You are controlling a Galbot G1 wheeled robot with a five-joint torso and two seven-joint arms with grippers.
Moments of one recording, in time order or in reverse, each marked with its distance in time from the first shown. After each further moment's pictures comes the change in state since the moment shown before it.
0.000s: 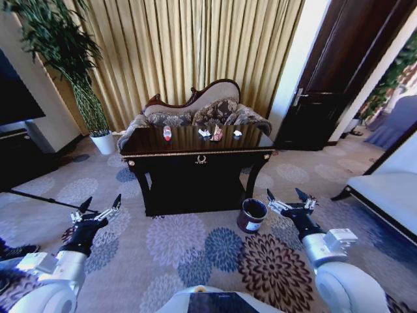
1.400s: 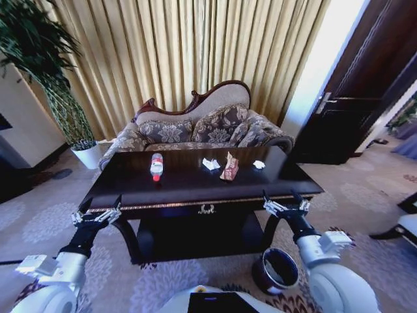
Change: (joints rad) left arm 0.009 -0.013 0.003 -0.004 -0.001 -0.017 0.020; right arm -0.005 0.014 -0.066 0.000 -0.003 0.073 0.042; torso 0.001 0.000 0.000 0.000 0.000
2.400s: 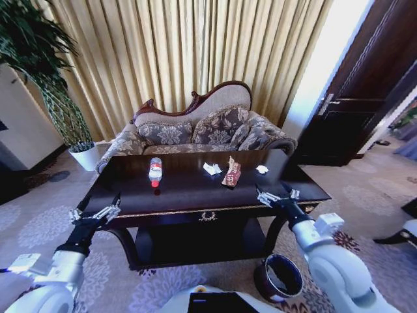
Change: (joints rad) left arm 0.009 -0.008 -0.015 -0.055 -0.040 0.046 -0.045; right arm 0.219 -0.276 -0.023 -0.110 0.274 -0.149 0.048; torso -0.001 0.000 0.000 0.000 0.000
